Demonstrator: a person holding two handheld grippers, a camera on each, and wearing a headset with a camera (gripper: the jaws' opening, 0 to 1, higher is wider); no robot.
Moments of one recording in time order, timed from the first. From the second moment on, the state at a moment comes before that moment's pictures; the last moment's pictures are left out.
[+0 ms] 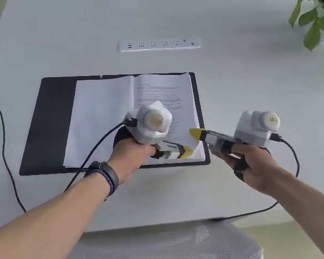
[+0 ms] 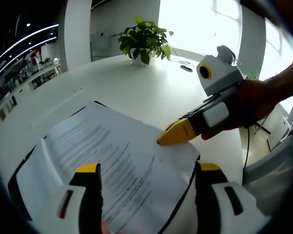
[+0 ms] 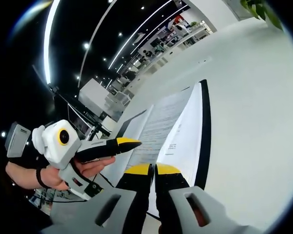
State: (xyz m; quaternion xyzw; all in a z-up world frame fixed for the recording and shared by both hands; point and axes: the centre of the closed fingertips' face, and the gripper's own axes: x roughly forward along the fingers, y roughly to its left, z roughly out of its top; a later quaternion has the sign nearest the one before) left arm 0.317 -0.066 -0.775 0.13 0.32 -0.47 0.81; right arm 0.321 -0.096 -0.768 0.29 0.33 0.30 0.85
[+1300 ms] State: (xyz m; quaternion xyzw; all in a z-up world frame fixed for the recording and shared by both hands) left arm 0.332 0.071 -0.726 0.08 0.29 -0.38 0.87; right arm 0.346 -0.026 -0.699 0.28 0.28 0.36 0.84
